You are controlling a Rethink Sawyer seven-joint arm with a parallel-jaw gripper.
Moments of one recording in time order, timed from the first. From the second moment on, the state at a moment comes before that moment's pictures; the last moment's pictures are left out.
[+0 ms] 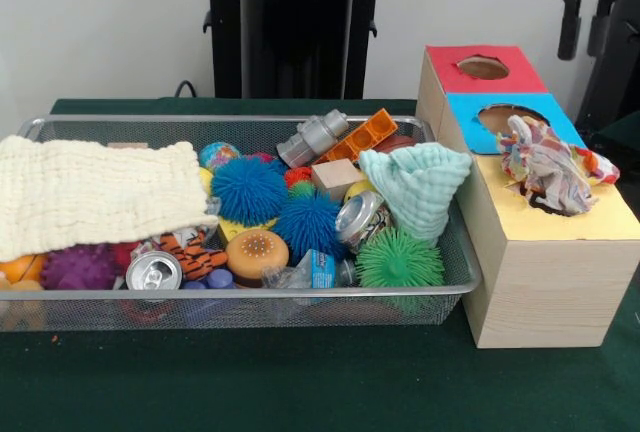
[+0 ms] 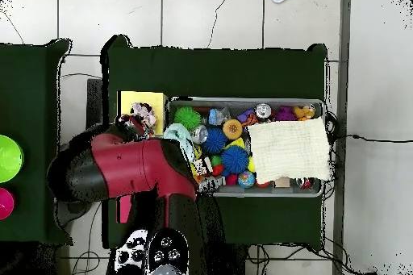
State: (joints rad) arm 0.09 -0.89 -0.01 1.66 -0.09 0.51 1.20
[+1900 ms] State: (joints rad) arm -0.42 -0.83 0.20 1.29 -0.27 0.77 1.18
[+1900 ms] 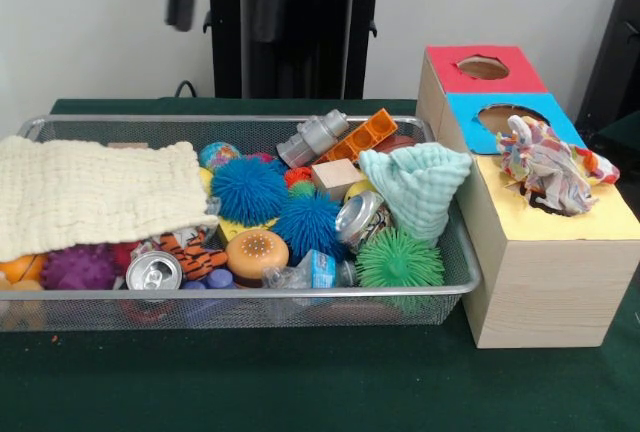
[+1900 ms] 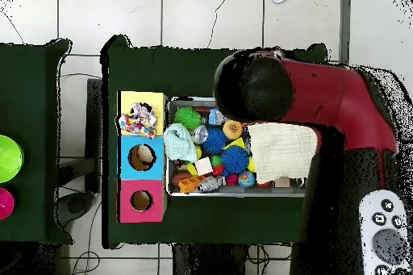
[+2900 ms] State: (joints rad) arm -0.62 -0.71 0.30 1.24 -0.50 0.69 1.17
